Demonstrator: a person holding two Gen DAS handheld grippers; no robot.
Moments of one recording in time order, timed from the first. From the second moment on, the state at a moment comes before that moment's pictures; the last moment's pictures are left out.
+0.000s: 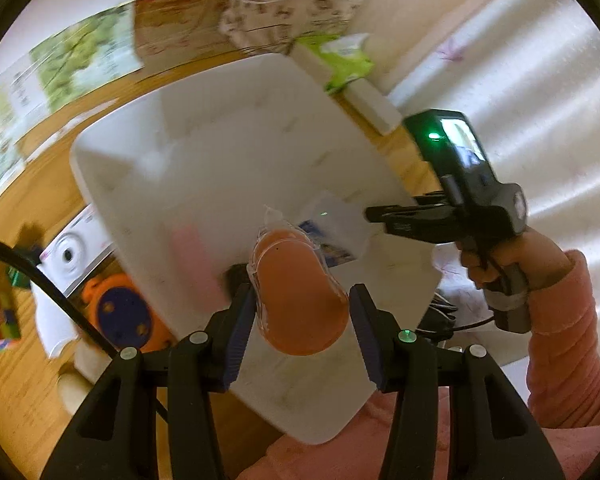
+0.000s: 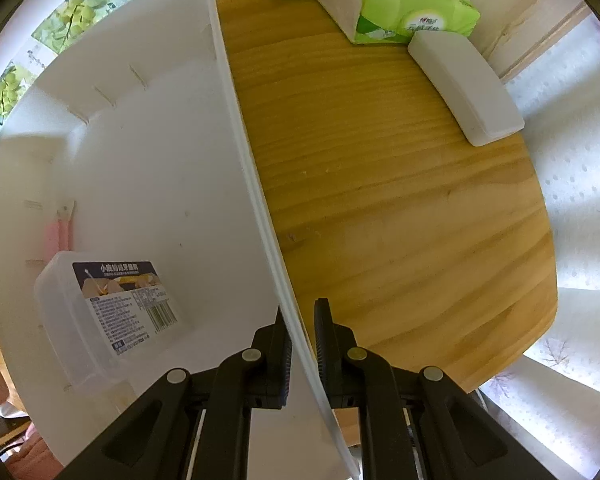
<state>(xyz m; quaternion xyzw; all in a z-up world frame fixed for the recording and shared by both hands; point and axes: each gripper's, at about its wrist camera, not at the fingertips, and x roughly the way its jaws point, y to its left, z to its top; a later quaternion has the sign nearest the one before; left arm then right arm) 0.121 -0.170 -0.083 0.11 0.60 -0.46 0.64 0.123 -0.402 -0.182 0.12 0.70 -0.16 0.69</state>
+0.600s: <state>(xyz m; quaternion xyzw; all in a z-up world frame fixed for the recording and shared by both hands) 0.113 -0.180 -0.074 0.07 0.58 -0.44 0.68 0.124 -0.394 -0.183 0.11 0.70 -0.14 0.69</state>
